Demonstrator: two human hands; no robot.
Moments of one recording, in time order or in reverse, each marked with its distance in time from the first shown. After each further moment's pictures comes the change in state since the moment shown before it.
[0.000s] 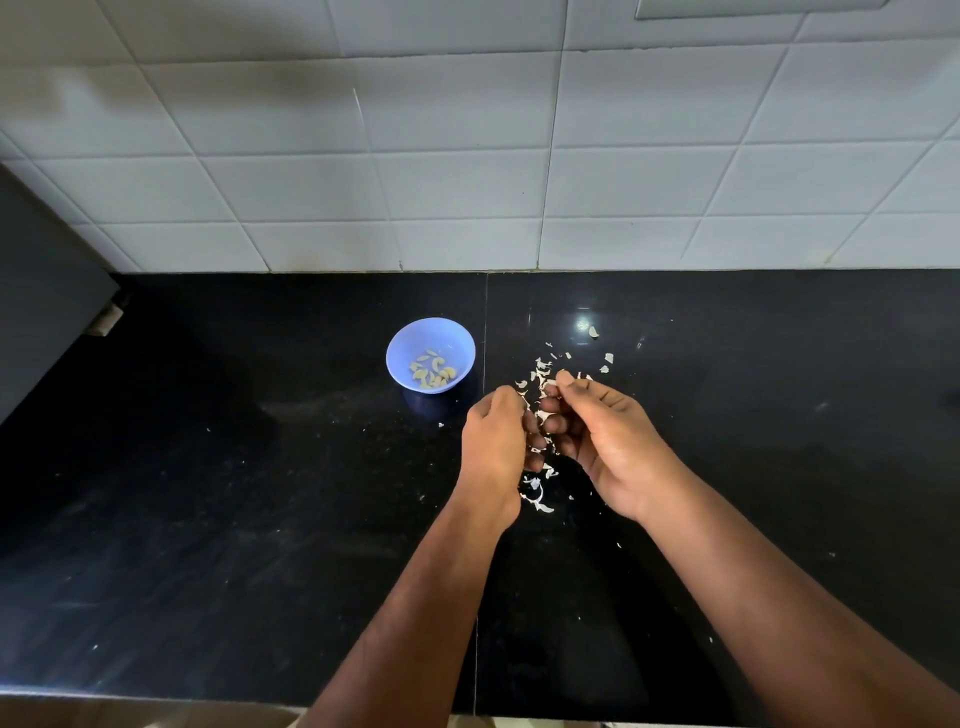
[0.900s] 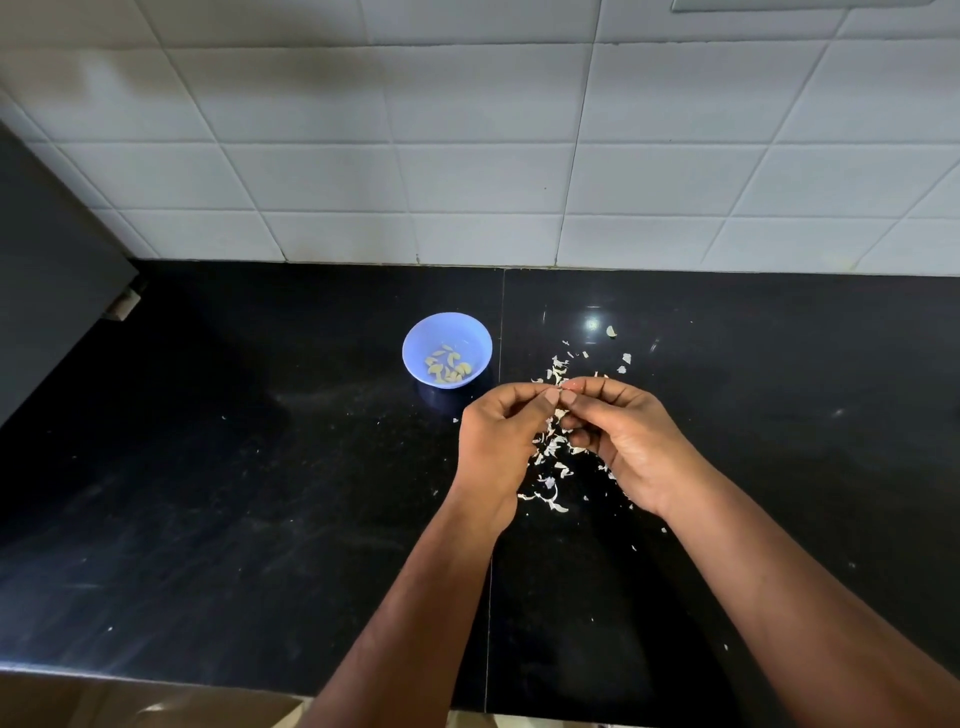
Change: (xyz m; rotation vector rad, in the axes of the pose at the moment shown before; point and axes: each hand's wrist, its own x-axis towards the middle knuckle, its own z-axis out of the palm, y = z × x) left_hand 0.003 -0.005 -0.020 0.047 -0.071 0.217; right_hand 0.011 0.002 -0.009 -0.096 -0.073 -0.060
